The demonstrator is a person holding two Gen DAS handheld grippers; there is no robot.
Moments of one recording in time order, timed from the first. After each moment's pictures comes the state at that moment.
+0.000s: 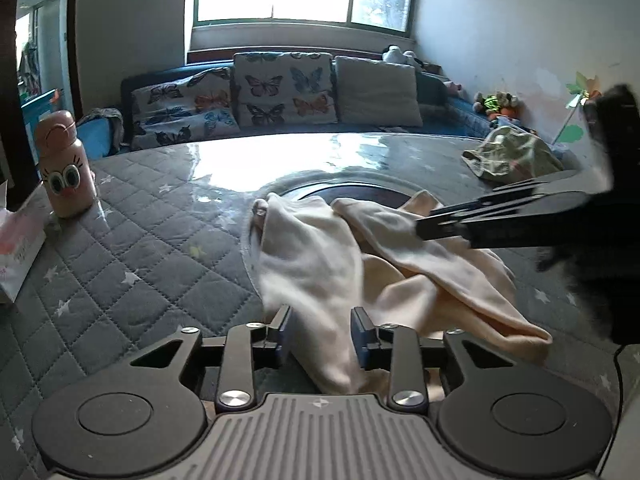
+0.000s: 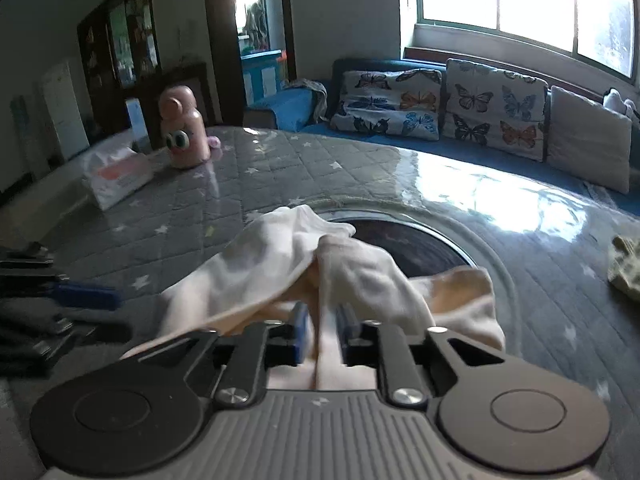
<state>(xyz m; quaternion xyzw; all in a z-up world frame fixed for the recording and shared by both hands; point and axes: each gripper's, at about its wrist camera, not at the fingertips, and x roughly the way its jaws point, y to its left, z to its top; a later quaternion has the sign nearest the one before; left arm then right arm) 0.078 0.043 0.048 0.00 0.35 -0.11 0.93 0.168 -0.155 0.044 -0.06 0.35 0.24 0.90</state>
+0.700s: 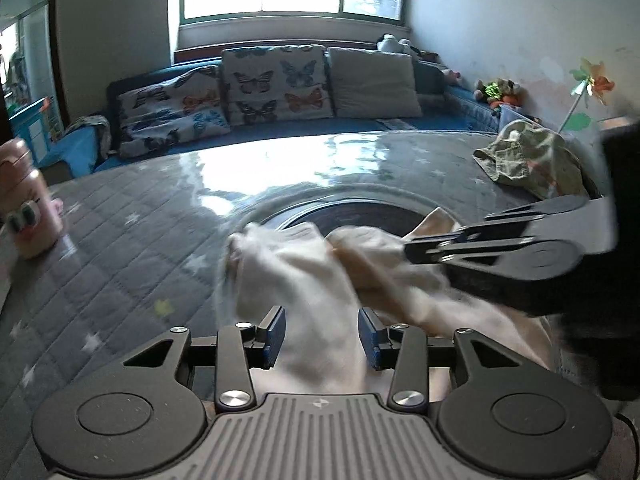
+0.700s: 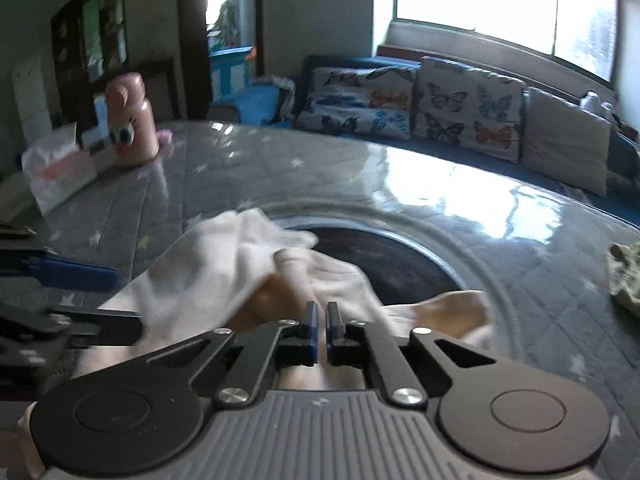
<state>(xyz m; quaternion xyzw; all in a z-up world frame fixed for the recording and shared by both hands) 0.154 0.008 0.039 0.03 0.36 -0.13 0.93 0.200 -0.159 0.021 -0.06 0.34 0.19 0.92</state>
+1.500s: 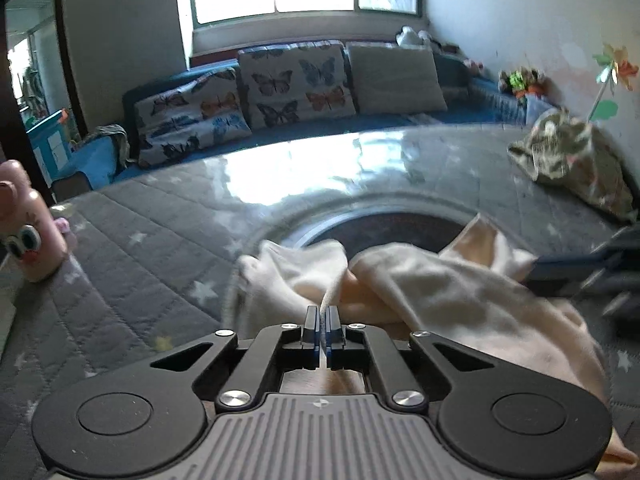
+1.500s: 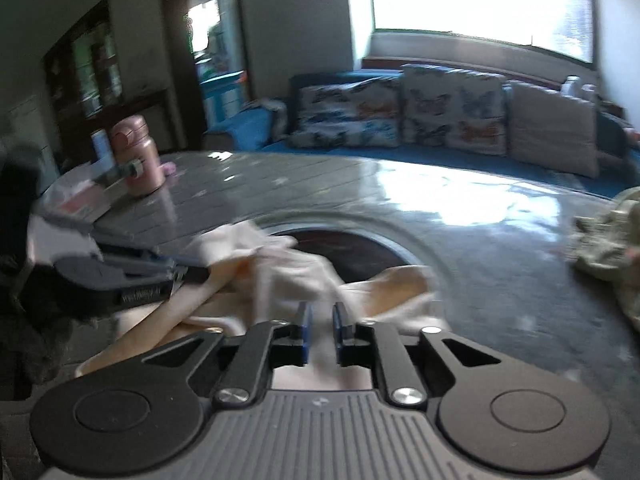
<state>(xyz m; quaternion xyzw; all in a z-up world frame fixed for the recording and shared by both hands) 0.186 0.006 0.030 0.05 0.35 -0.08 0.93 0.169 -0.187 0.033 -0.03 0.33 0.20 0.92</state>
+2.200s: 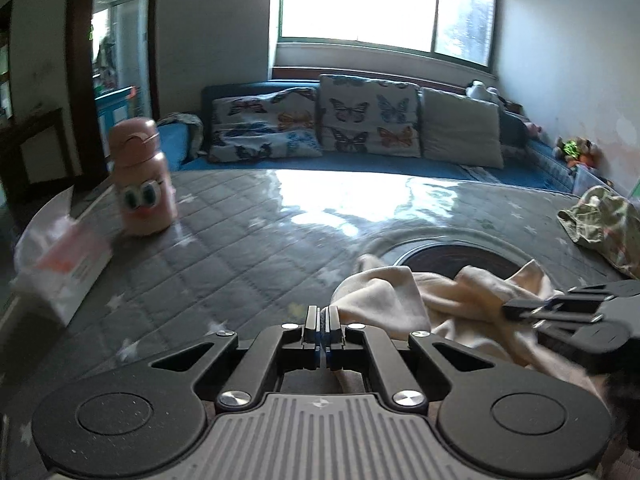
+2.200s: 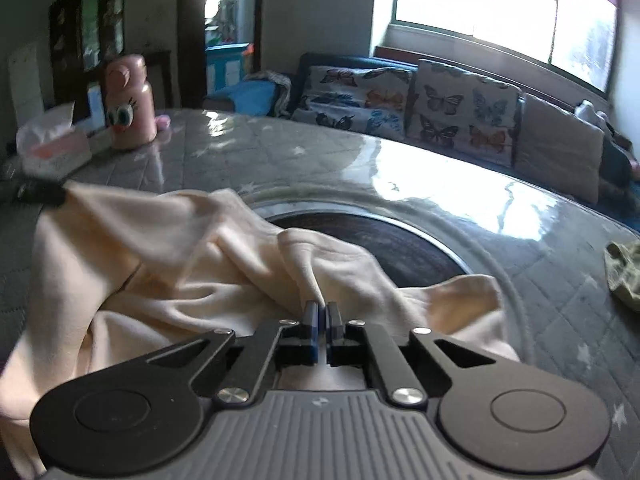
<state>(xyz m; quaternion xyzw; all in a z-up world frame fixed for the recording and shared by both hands) 0.120 0.098 0.055 -0.03 0.31 0.01 0.95 0.193 -0.134 -0.003 -0.09 0.33 0.17 0.92</state>
